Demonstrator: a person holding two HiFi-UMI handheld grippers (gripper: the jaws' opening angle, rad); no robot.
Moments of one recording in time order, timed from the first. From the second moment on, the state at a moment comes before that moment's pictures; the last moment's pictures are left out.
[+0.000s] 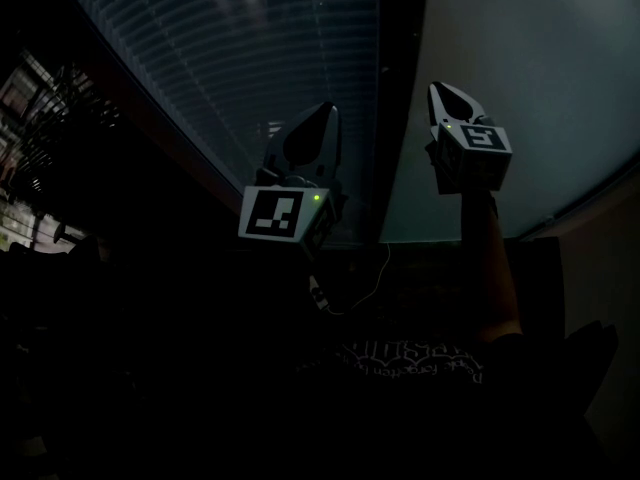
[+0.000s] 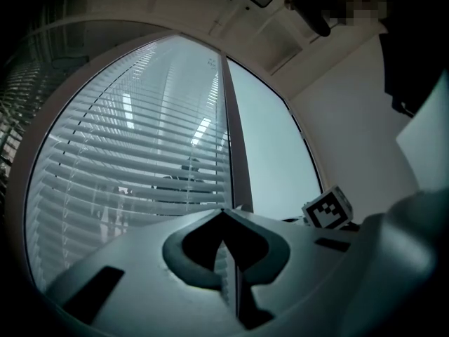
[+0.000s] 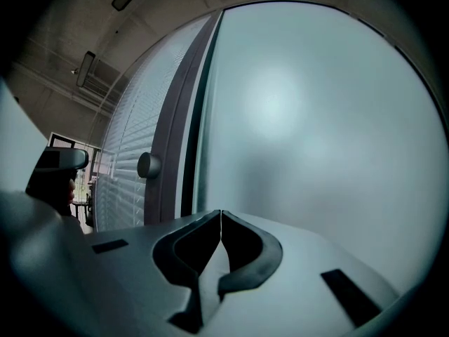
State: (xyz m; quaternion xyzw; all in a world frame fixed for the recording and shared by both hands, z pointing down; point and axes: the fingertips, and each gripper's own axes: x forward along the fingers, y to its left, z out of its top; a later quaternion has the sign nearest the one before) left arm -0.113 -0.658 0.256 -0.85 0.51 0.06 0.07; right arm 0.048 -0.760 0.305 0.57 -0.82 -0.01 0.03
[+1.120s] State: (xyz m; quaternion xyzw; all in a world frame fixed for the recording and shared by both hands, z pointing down) left arm -0.087 -0.613 0.237 -0.85 0.51 0.06 0.06; right arm 0.081 -0.623 0.256 0.59 -0.81 -0.02 -0.02
